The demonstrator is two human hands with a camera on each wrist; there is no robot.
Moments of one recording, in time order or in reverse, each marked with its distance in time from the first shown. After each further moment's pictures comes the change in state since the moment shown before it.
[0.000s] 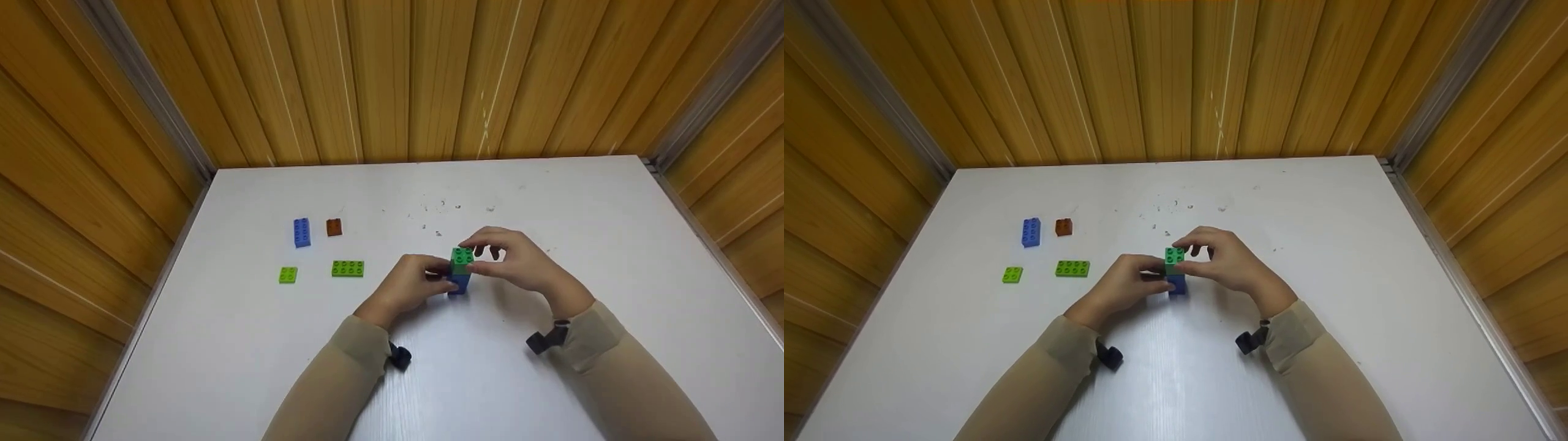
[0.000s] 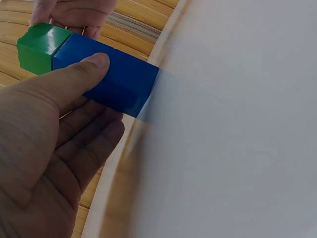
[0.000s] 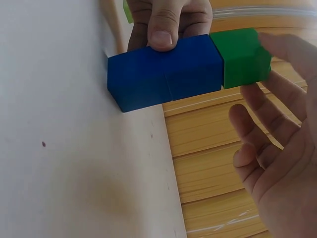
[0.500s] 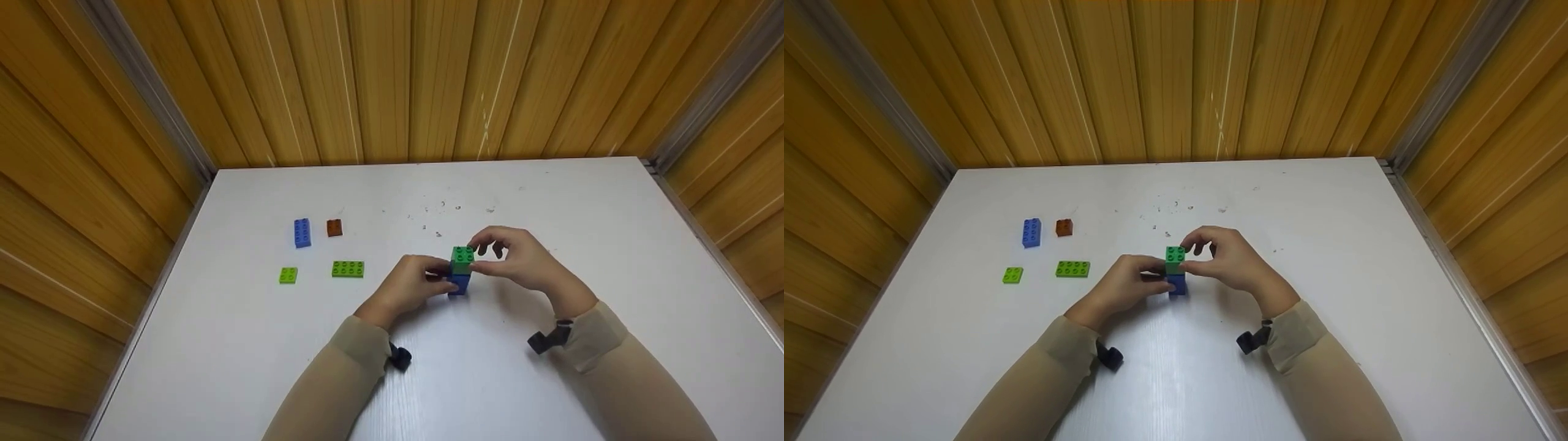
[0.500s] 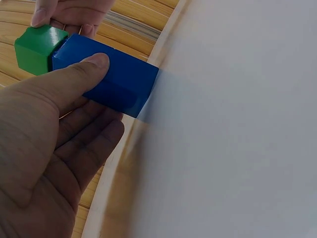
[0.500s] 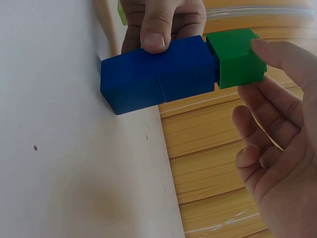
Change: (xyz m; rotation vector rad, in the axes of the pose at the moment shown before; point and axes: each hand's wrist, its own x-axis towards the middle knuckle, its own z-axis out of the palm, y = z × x) left_hand 0.000 -0.001 0.000 -0.012 0.000 -0.001; right_hand -0.001 -0.007 -0.005 -0.027 0.025 0.094
